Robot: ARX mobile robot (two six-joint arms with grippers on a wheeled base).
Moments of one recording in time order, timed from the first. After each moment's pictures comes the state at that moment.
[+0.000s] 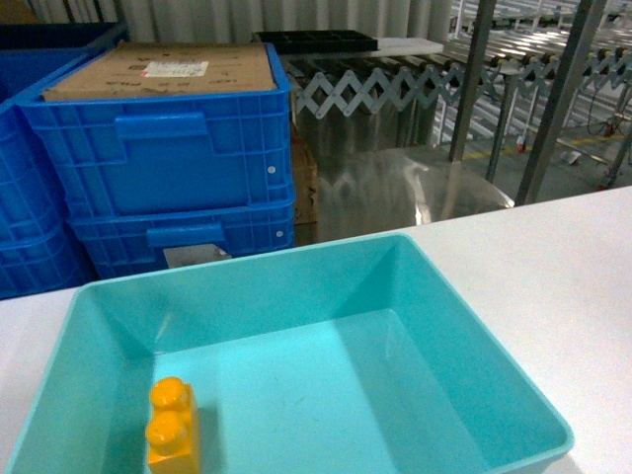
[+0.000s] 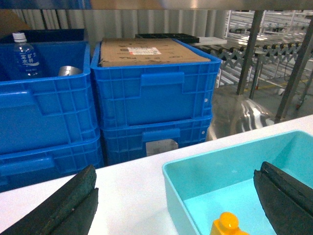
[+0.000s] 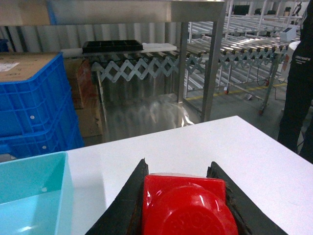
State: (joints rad) left arm 0.00 0.01 0.01 0.00 0.00 0.00; right arm -0.05 0.38 0.16 0.23 -0.06 0.03
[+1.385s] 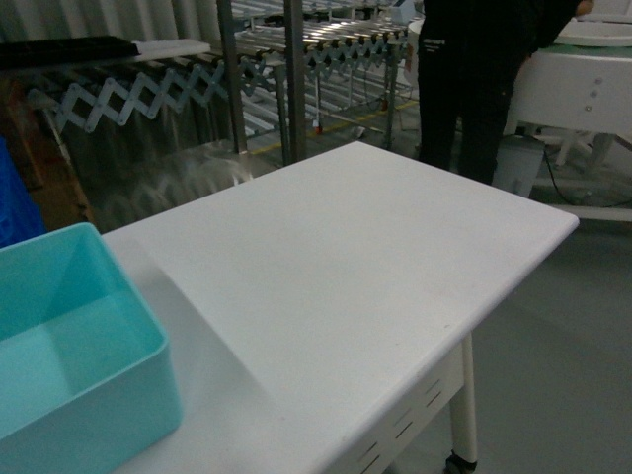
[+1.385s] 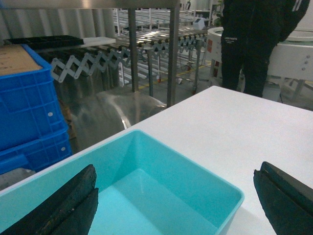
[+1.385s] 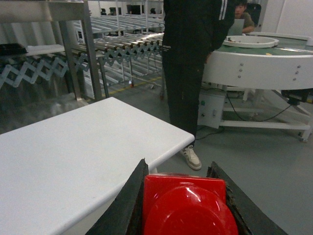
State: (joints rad) left arm 0.00 0.01 0.01 0.00 0.00 0.00; right arm -0.05 0.38 0.16 0.24 -0.06 0.03
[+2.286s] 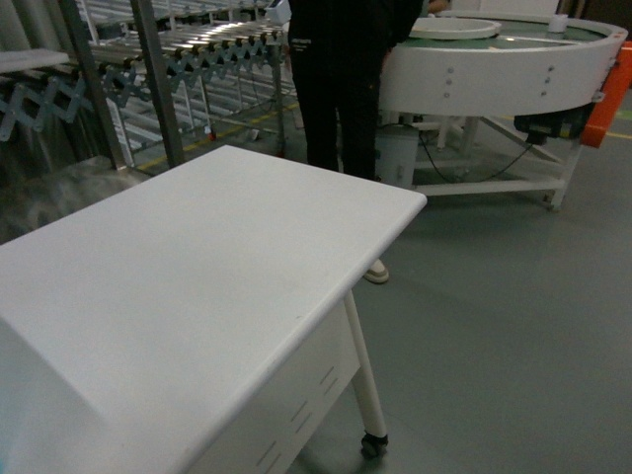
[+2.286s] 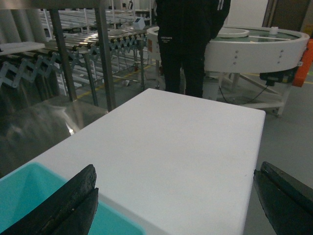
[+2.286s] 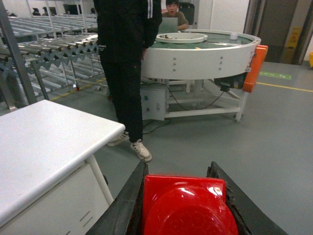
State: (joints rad) left arm 0.00 0.01 0.01 0.00 0.00 0.00; right arm -0.05 0.38 0.16 0.24 -0.06 0.03
